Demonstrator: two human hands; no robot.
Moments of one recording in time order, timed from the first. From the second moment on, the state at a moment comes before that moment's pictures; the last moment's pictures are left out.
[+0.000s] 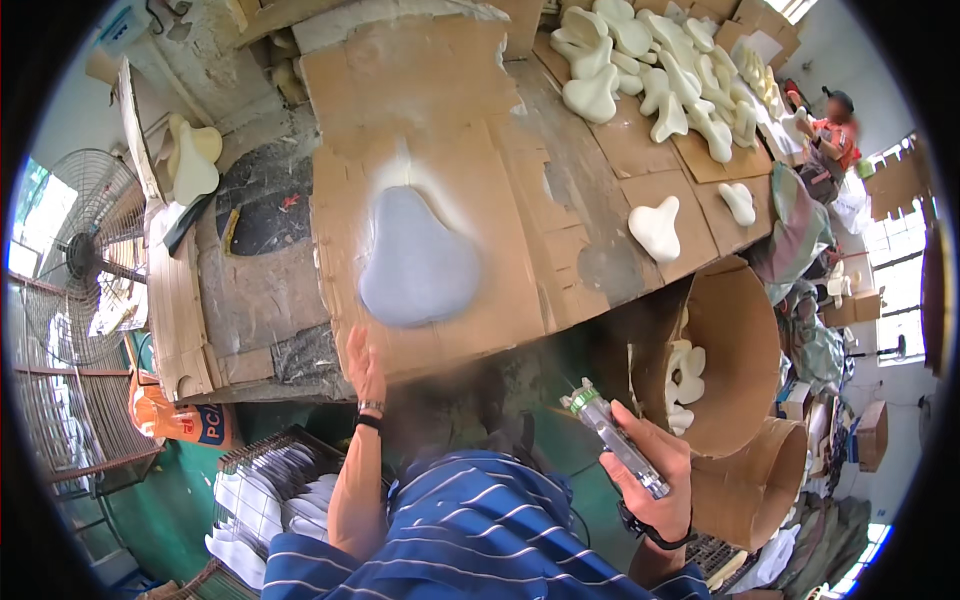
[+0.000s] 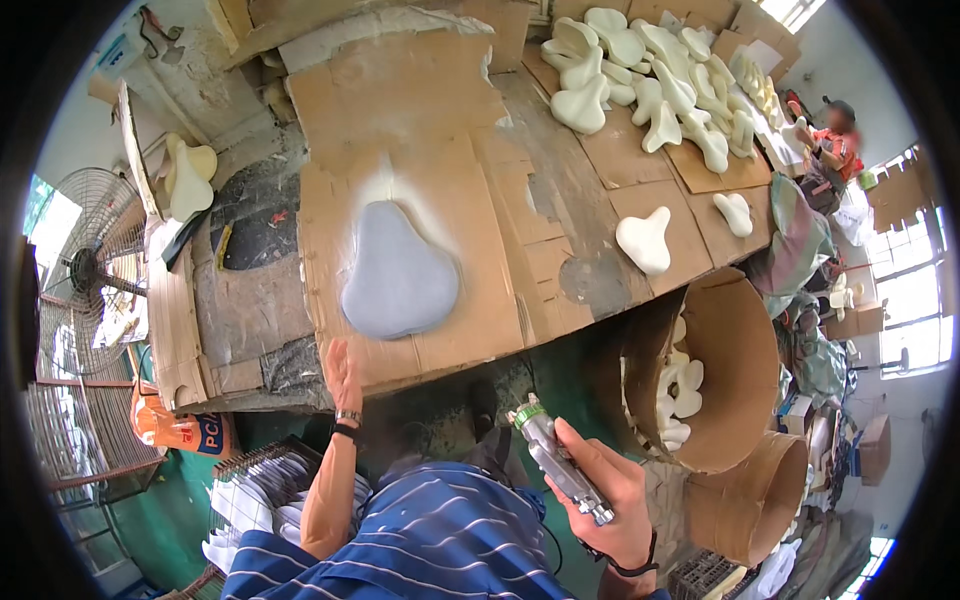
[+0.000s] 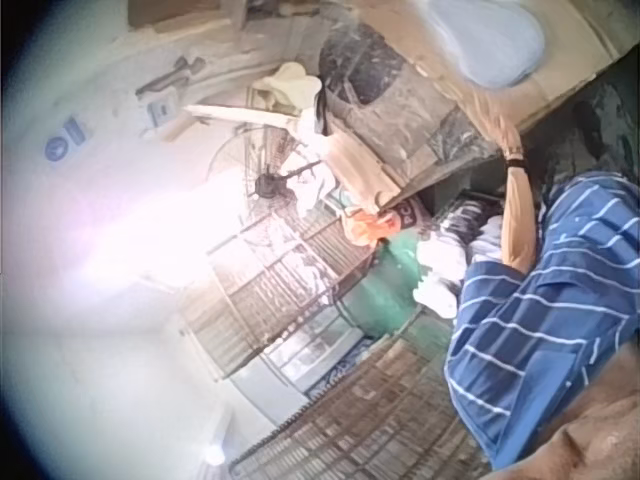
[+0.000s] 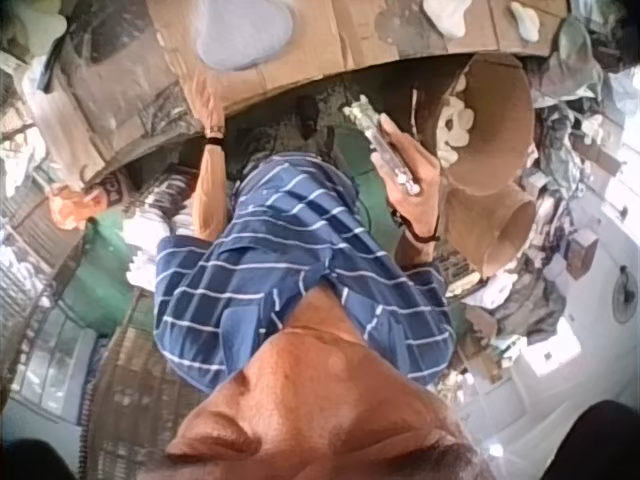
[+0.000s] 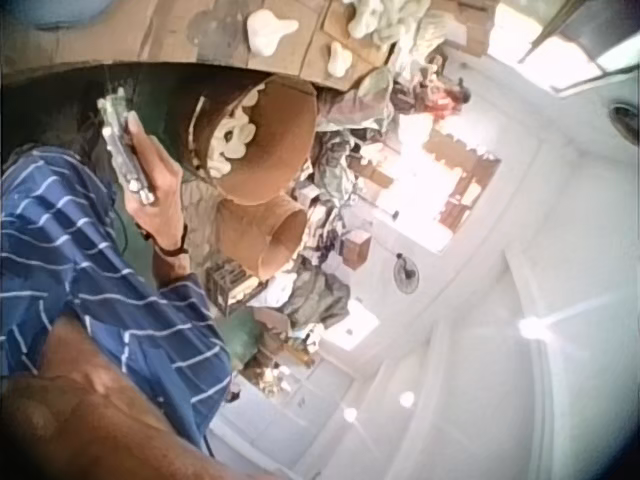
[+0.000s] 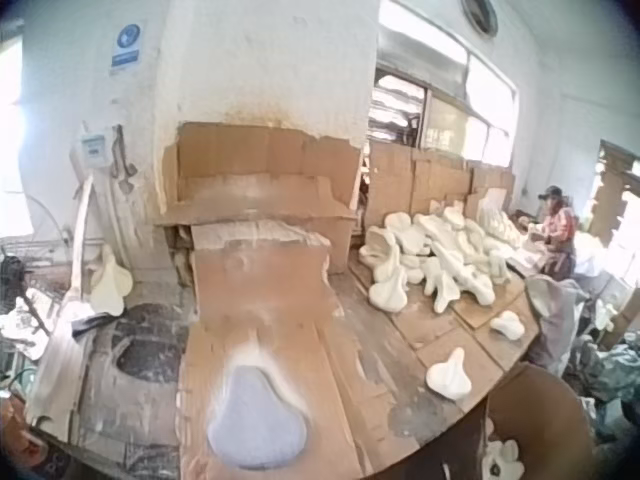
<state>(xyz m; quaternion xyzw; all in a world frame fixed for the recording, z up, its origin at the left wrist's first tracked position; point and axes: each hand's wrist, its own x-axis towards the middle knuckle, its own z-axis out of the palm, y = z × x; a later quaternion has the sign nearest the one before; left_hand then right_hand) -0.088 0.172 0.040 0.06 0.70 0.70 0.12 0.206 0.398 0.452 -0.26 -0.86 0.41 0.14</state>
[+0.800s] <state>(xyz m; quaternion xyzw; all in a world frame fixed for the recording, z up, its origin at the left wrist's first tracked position) 0.008 0.035 0.003 -0.11 0.82 0.55 0.11 0.166 0.402 0.453 -0.19 -0.88 0.42 0.15</state>
